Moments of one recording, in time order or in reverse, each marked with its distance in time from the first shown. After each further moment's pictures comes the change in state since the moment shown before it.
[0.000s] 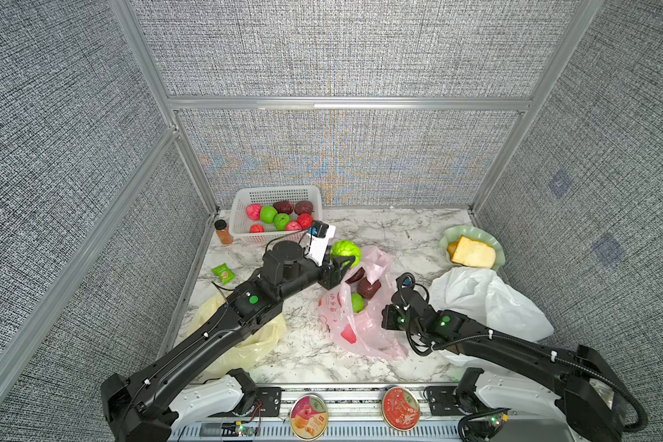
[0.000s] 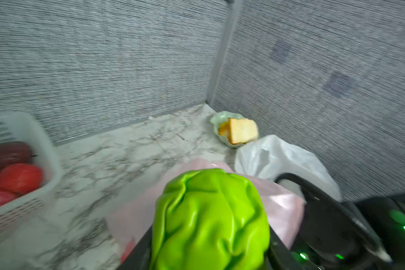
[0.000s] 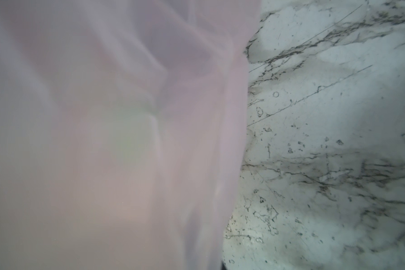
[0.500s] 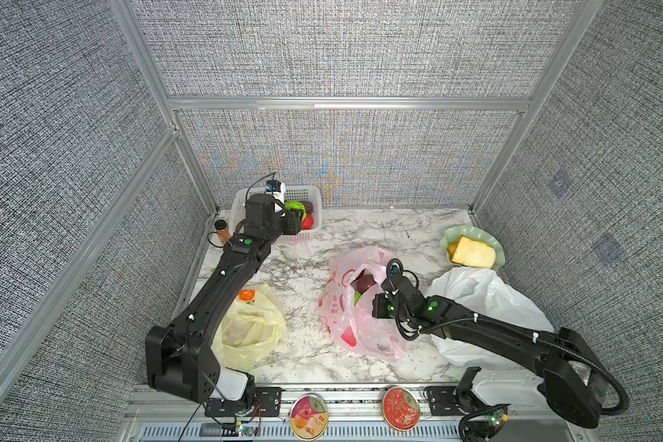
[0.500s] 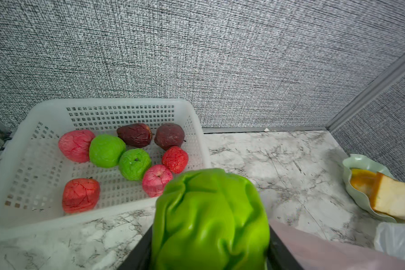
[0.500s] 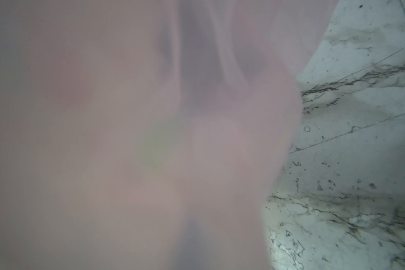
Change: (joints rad) left arm 0.499 0.375 0.248 -0.038 0.034 0.034; right arm -0.013 0.150 0.156 0.002 -0.046 -0.055
